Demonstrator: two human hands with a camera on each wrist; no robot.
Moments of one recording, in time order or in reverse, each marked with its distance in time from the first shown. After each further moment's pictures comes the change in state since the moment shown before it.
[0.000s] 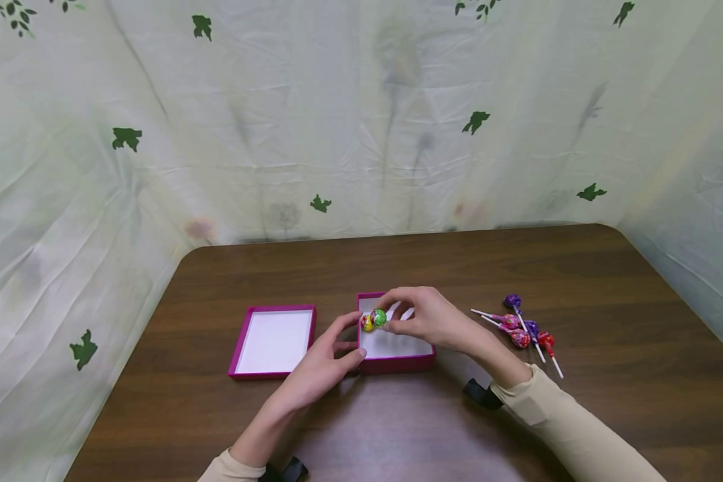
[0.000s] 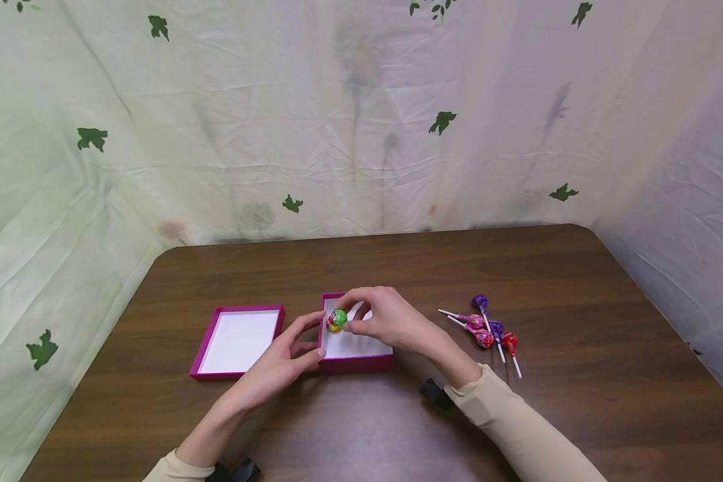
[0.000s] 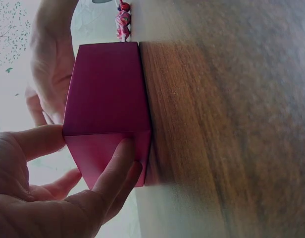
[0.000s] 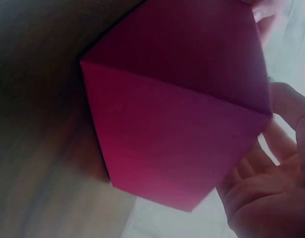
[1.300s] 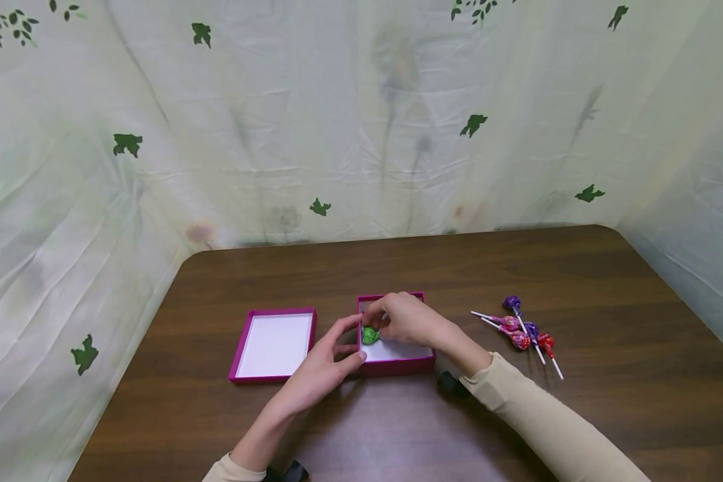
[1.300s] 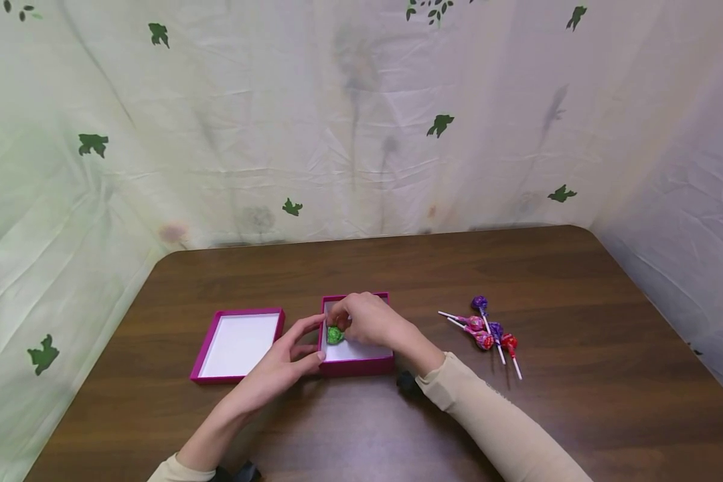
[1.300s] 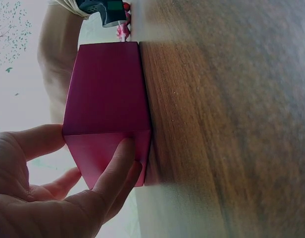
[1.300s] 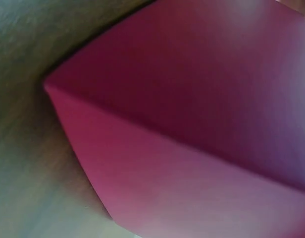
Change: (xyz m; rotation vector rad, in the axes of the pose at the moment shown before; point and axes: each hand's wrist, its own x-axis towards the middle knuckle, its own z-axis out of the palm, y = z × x) left_hand -0.001 -0.001 0.001 -0.040 -0.002 0.035; right_hand 0.032 0.010 0.025 -0.181 -0.164 0.017
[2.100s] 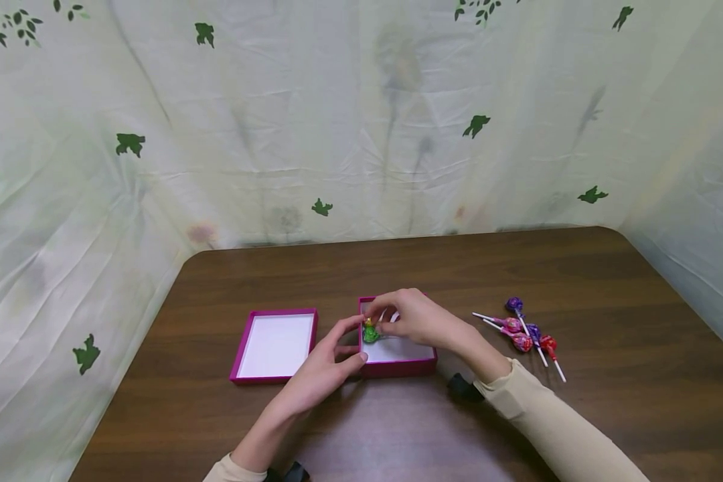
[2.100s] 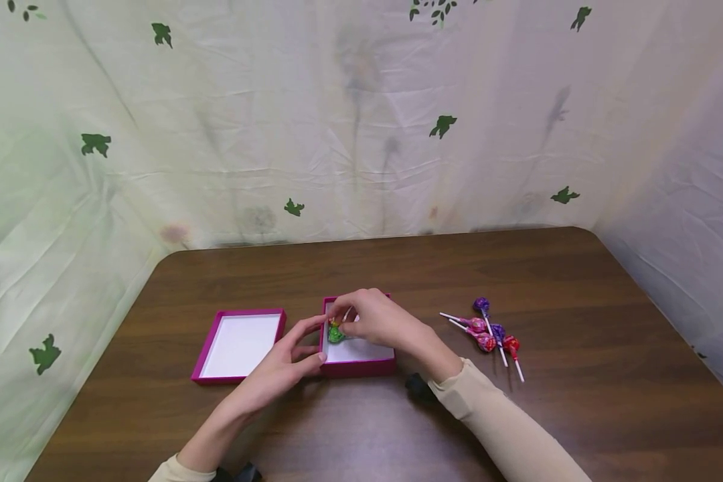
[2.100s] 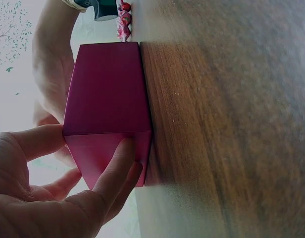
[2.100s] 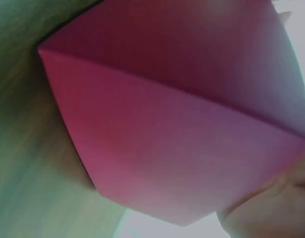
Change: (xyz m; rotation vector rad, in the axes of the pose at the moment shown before) left_hand 0.000 0.000 -0.001 0.011 0.004 0.006; right_hand -0.011 -0.004 -0.013 0.096 0.051 -0.014
